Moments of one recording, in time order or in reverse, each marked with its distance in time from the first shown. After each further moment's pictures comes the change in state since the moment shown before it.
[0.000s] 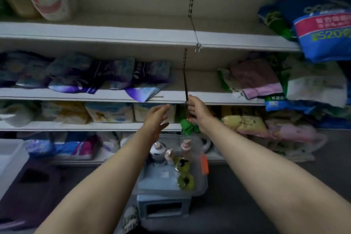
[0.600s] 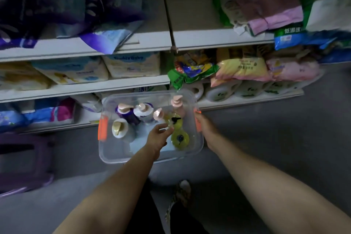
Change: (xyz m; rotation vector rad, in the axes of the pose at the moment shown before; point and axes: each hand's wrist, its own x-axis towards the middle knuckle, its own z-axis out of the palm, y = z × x) left_hand 0.018 -0.224 -0.028 0.259 -0.028 -0.443; right_hand 0.014 0.210 -0.049 0.035 0.176 0.413
